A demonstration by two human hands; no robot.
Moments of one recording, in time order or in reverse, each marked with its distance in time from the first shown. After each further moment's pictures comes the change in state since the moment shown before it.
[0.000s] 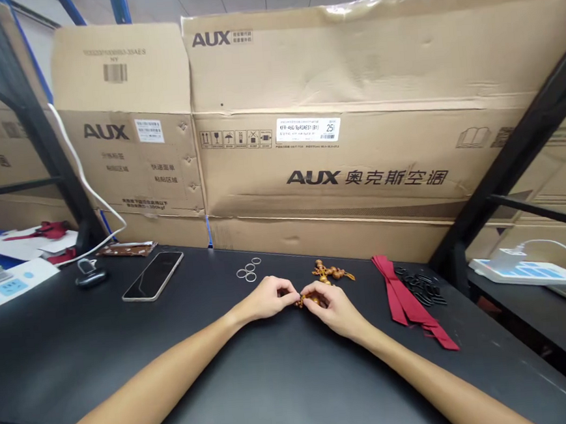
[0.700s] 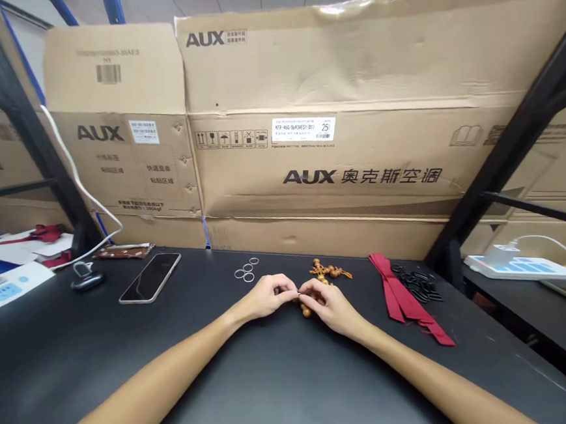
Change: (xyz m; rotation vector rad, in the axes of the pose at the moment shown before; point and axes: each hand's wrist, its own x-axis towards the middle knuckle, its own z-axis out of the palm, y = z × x) left_hand 0.003 -0.004 -0.001 -0.045 0.021 0.101; right_hand 0.001 0.000 0.000 0.035 -0.032 0.028
